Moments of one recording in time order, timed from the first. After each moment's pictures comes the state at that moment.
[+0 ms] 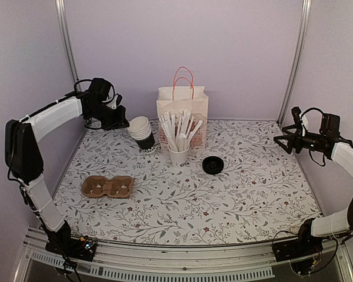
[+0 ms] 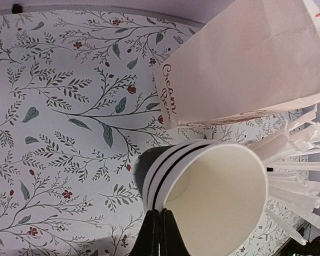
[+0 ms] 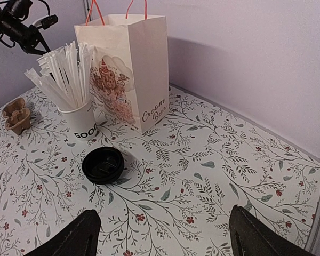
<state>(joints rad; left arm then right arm) -0.30 1.78 1.61 -0.71 0.21 -0.38 -0.25 1.21 0.83 -0.17 -0.95 -0.45</state>
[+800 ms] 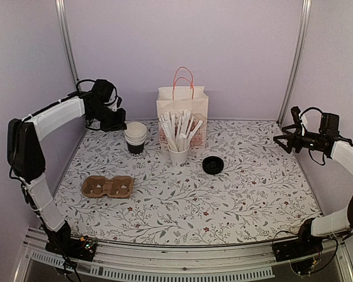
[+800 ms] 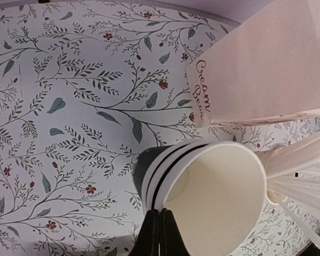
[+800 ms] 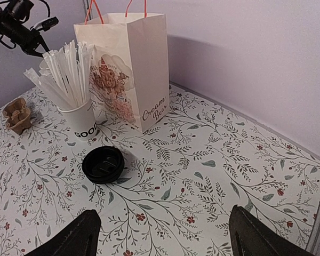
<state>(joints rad) -0.30 1.80 1.60 -0.73 0.15 -0.37 -0.25 1.23 0.84 -0.18 -0.95 -0.46</state>
